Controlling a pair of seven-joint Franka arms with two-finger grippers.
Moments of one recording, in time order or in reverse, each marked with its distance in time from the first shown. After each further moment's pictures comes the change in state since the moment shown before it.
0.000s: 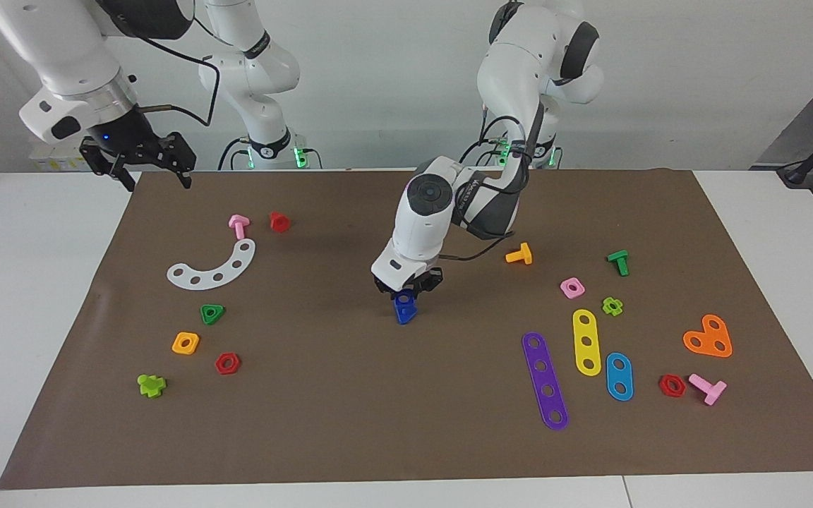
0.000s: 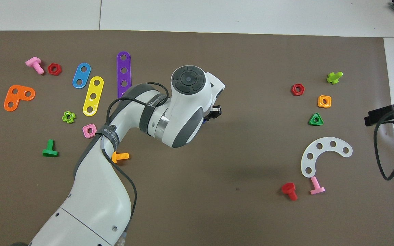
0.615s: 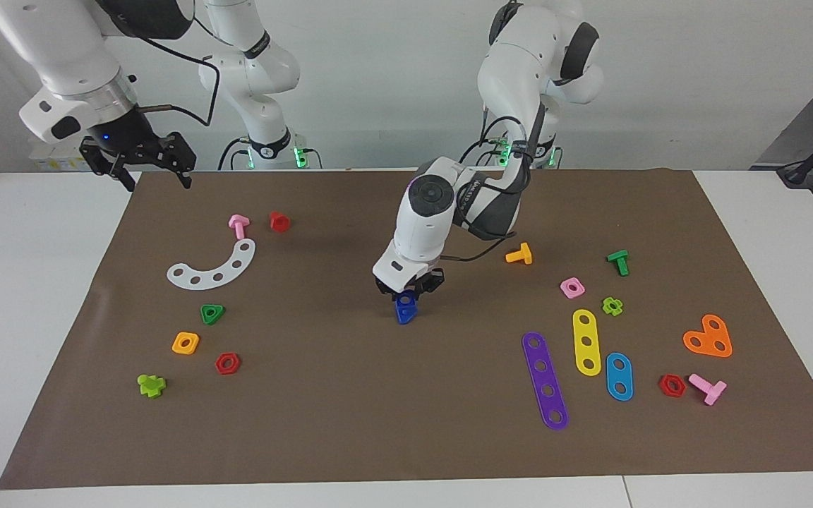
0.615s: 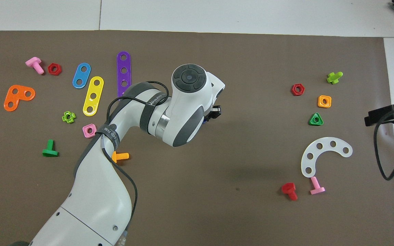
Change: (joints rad) left arm -0.001 0.009 -0.002 0.022 0.000 -0.039 -0.004; right arm 0.000 0.000 0.000 0.000 0.000 0.000 0.000
